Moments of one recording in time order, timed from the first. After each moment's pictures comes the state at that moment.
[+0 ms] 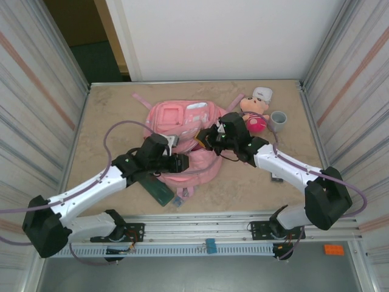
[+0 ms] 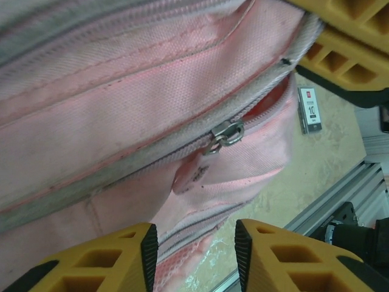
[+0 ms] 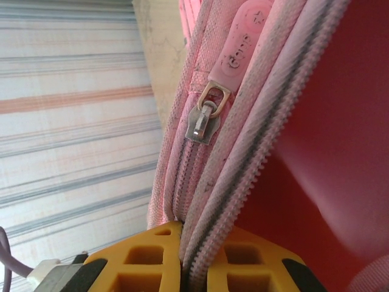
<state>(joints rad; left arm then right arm) -0.78 1.14 0.83 -0.42 0.18 -0.68 0.66 1.40 0.95 -0.06 -0.35 1.35</state>
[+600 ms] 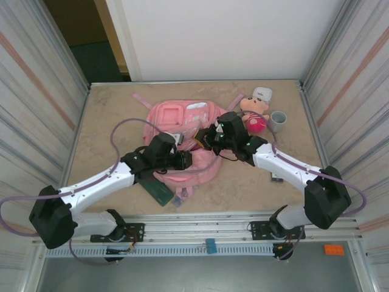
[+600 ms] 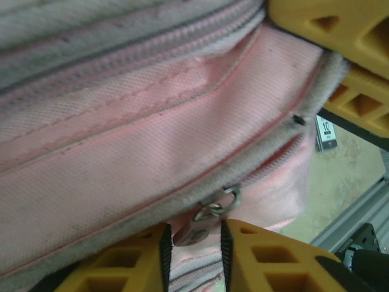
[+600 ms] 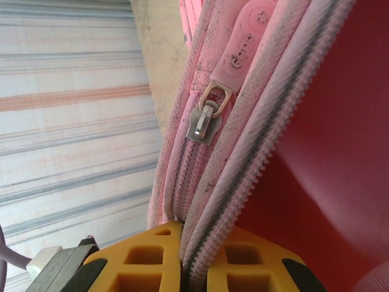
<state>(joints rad) -0.80 1.23 0.84 -0.34 0.10 -0.68 0.68 1.41 0.97 -0.09 -0.33 1.34</state>
